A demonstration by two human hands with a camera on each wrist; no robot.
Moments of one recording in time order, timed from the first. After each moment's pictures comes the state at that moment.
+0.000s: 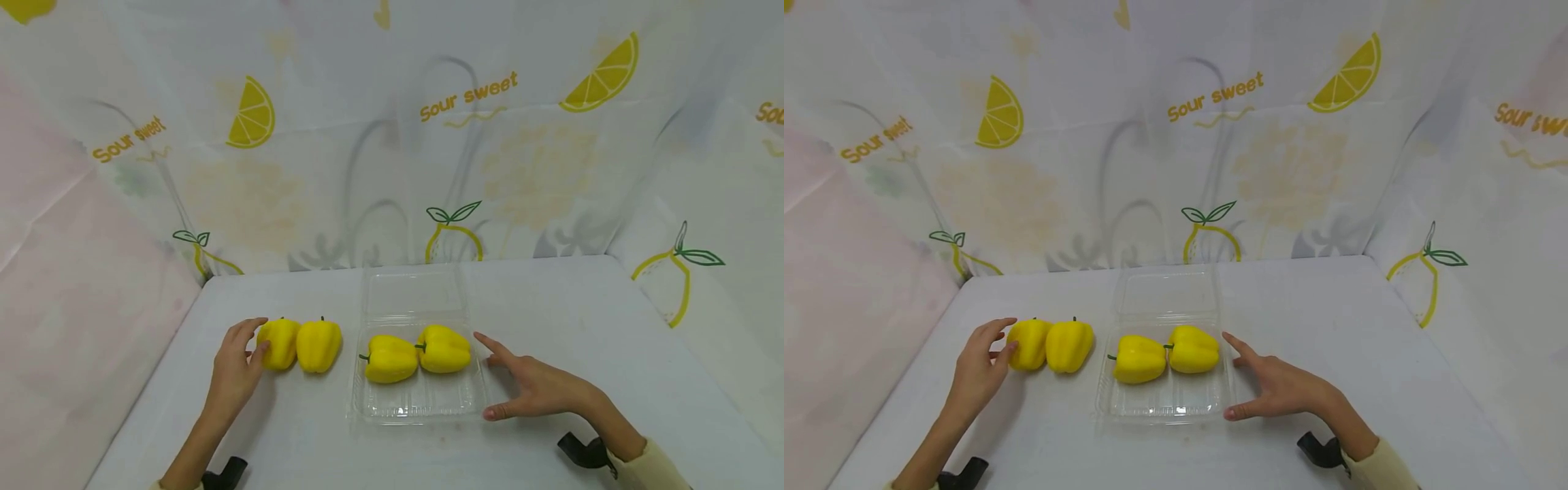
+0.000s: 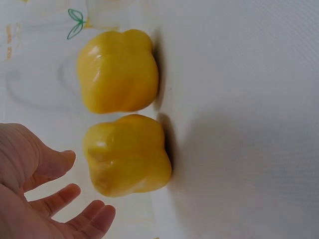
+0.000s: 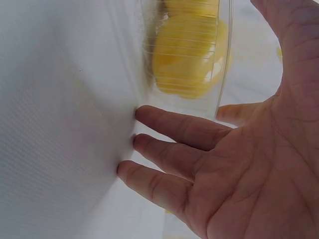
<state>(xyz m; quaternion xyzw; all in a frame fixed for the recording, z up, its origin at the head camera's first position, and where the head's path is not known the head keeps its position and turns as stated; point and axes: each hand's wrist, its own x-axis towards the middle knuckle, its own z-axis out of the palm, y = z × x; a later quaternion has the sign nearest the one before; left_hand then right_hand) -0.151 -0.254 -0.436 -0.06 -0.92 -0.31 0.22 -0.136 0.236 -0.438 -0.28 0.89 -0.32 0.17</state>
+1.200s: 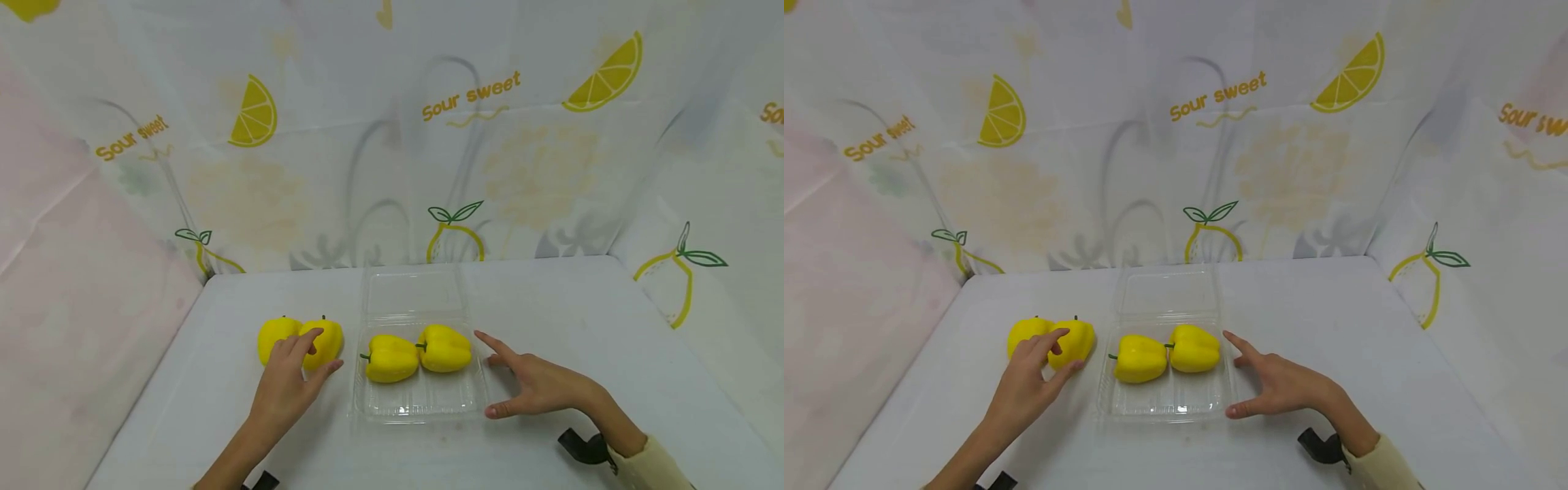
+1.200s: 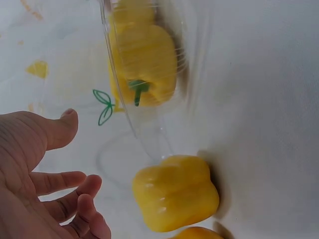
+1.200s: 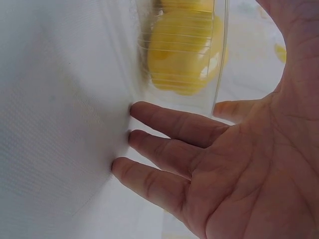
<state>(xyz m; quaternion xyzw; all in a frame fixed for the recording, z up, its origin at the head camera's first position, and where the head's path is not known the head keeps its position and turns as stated) -0.121 -0.175 -0.418 -0.13 -0.94 -0.26 0.19 -0.138 0.236 -0.434 -0.29 0.89 -0.31 0.18</state>
